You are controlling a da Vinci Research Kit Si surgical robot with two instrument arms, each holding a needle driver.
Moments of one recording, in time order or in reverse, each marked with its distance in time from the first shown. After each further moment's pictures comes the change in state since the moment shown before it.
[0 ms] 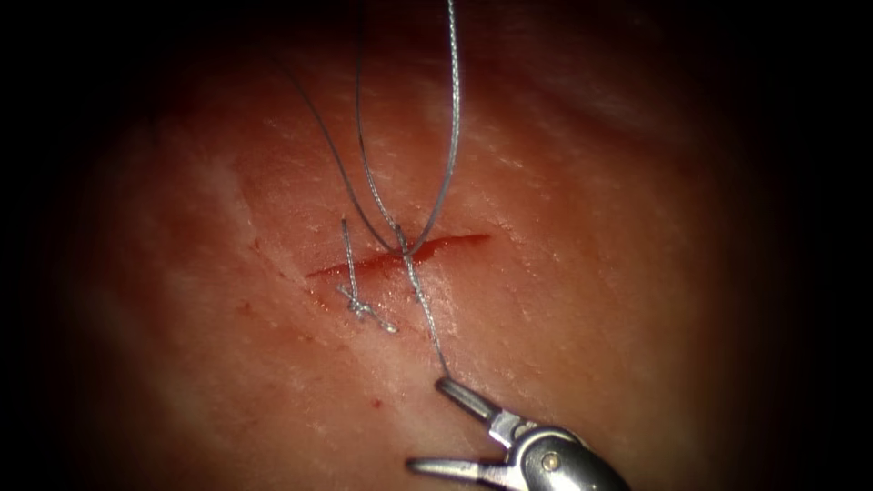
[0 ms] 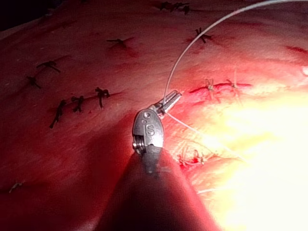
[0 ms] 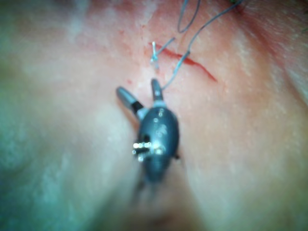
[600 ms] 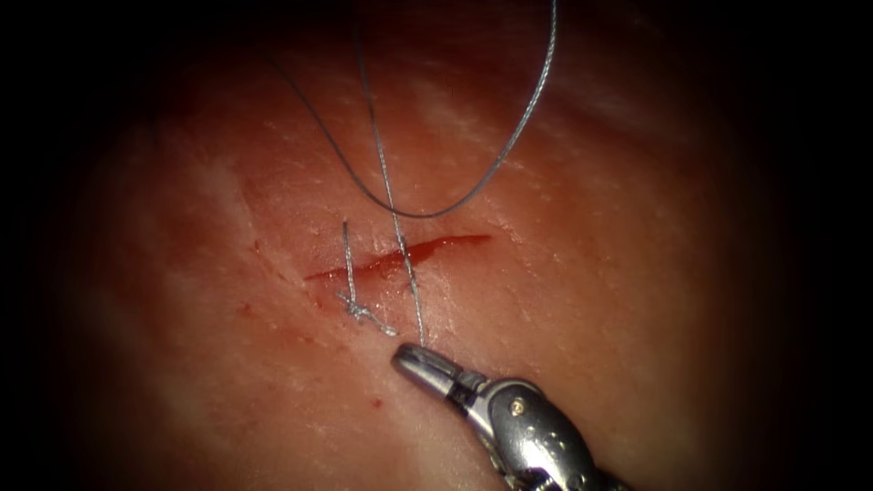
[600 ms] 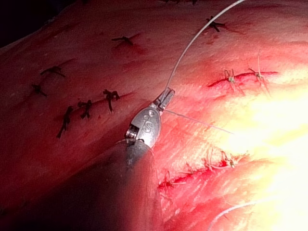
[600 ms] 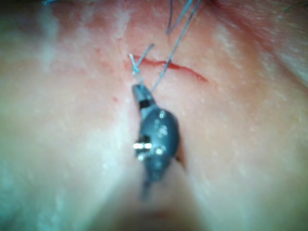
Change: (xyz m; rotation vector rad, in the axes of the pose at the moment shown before) right arm -0.003 0.003 0.005 -0.208 0.072 0.102; left arm -0.007 -0.007 0.000 0.289 -0.317 0.204
